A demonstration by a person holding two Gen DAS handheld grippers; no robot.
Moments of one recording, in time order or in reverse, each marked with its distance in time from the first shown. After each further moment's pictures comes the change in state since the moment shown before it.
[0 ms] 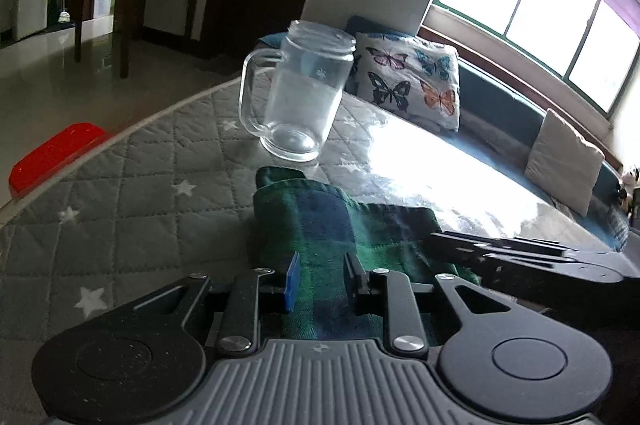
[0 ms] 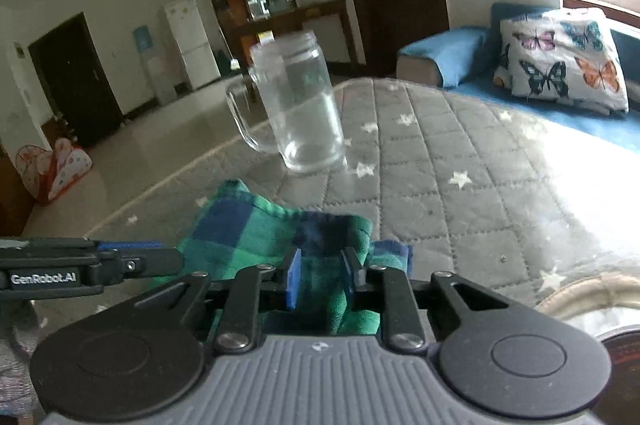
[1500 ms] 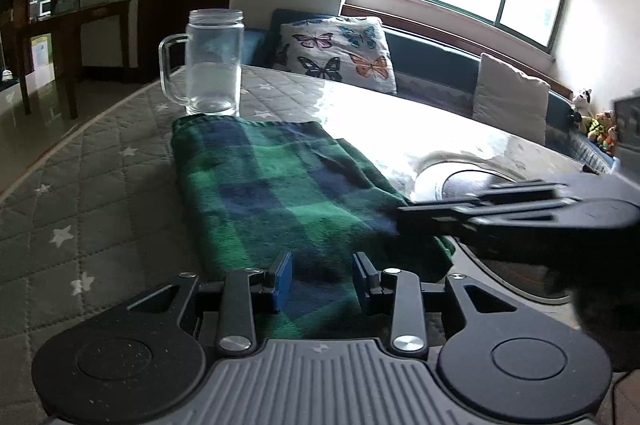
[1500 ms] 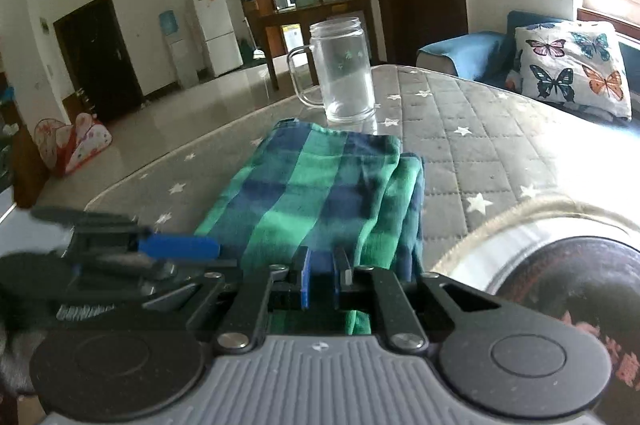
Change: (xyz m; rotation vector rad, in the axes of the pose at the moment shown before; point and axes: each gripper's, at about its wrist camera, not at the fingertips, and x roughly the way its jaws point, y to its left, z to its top) left arm -0.048 -0.044 -0.085 0.233 0.002 -0.106; right arm -0.098 0.032 -0.072 -0.077 0.001 0.036
